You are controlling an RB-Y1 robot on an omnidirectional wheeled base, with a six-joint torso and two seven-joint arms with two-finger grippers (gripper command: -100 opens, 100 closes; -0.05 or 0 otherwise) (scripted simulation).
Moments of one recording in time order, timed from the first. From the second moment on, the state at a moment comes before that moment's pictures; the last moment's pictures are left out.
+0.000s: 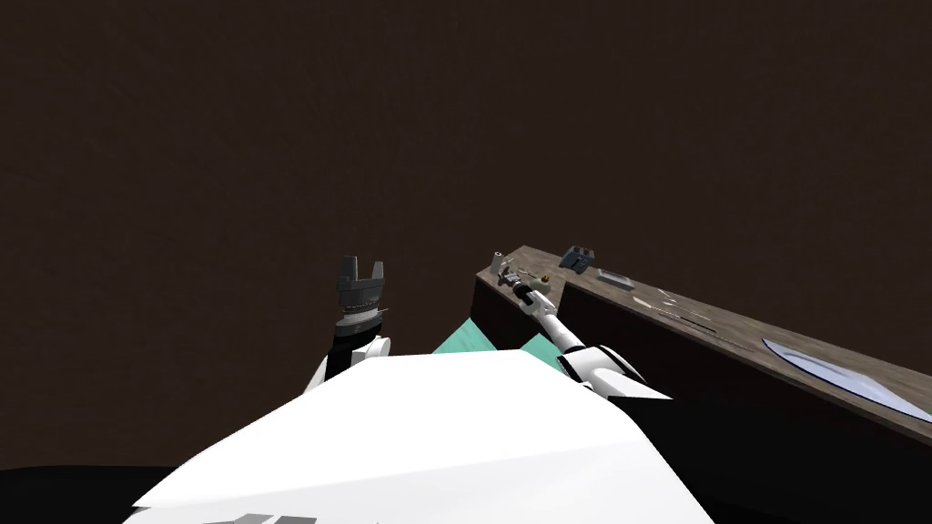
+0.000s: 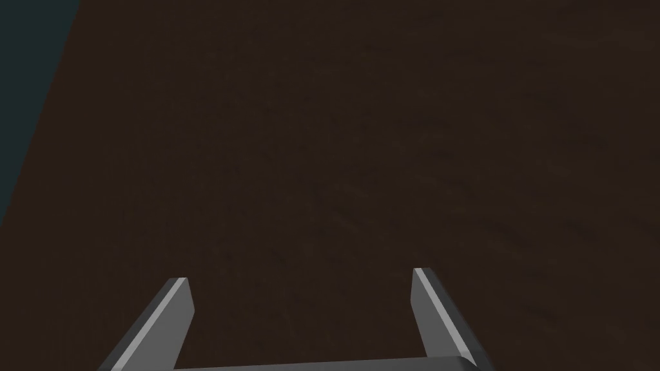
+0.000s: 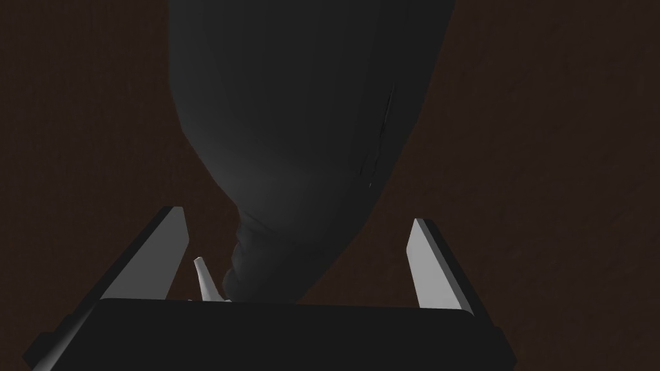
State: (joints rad) left arm 0.48 0.02 0.02 -2.23 -0.03 -0.65 0.04; right arm -0.28 -0.59 0.13 -1.10 0.47 -0.22 0.67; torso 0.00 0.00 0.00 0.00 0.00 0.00
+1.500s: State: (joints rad) left arm 0.48 0.02 0.02 -2.23 -0.03 -0.65 0.04; right arm -0.19 -0.58 0.03 -1.16 0.50 -0.24 0.65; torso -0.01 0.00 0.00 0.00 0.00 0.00
